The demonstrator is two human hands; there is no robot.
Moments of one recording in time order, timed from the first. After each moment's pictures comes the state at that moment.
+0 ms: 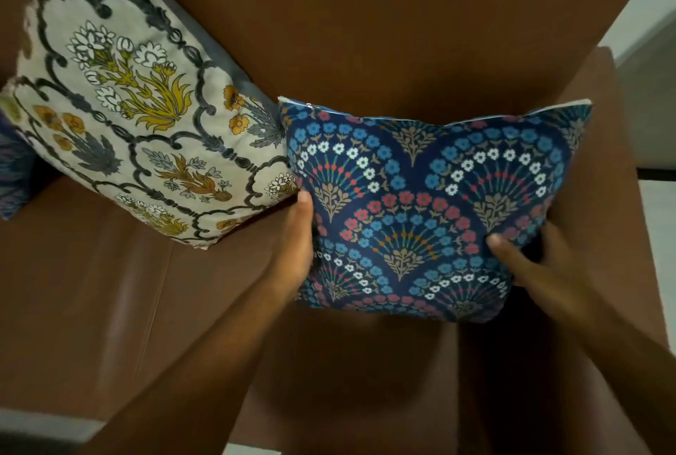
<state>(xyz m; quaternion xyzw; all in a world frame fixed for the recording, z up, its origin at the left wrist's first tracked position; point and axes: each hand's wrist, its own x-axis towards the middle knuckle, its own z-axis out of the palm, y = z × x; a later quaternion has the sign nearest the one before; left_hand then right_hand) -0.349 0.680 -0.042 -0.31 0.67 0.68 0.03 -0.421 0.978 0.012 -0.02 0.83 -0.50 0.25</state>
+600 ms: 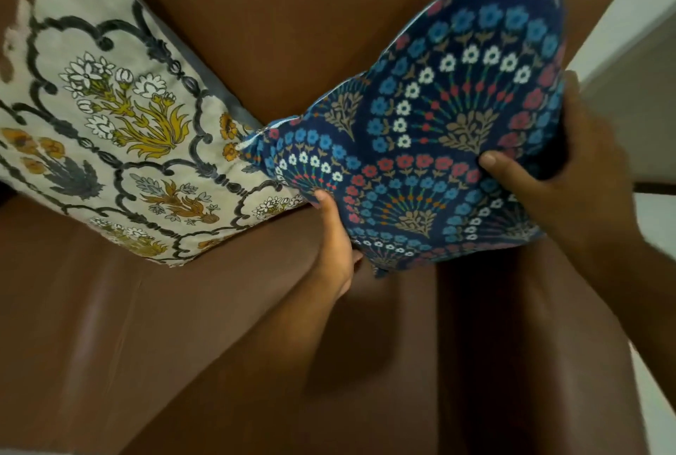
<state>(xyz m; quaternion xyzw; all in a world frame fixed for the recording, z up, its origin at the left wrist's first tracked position) -0.414 0.750 -0.034 -0.35 0.49 0.80 0.06 -0.537 0.953 0.075 -0.16 0.93 -0.34 0.00</state>
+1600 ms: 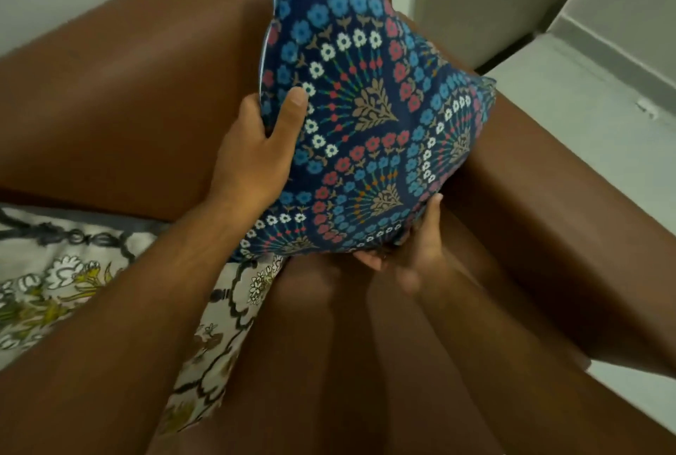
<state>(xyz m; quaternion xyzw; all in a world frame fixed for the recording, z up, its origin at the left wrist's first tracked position) -0.520 0.657 0.075 0.06 0.88 0.47 0.07 -0.410 0.825 -0.035 0.46 0.25 -0.85 0.11</state>
